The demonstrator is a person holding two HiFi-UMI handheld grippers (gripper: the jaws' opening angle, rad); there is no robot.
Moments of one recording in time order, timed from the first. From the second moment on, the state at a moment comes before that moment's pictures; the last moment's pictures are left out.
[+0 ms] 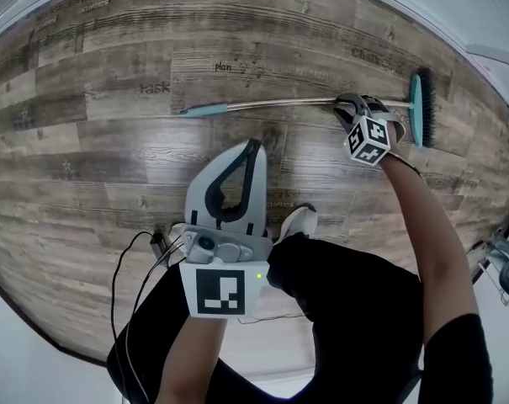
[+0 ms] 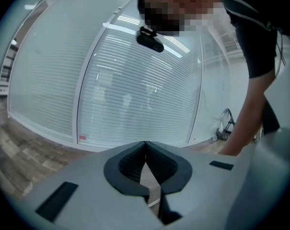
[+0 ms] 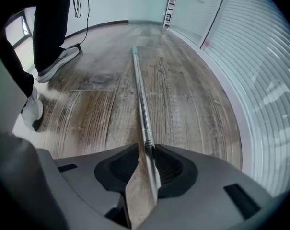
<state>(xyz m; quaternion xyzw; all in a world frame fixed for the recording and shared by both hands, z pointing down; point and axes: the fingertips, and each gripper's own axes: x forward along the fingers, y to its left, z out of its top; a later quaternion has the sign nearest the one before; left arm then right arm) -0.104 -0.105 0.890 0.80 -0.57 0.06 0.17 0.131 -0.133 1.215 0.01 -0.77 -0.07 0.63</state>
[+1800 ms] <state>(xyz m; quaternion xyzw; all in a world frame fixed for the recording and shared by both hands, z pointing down) -0.103 -0.001 0.475 0.84 -0.52 0.06 0.10 0.124 -0.066 0.775 0.23 -0.81 0.06 0.54</state>
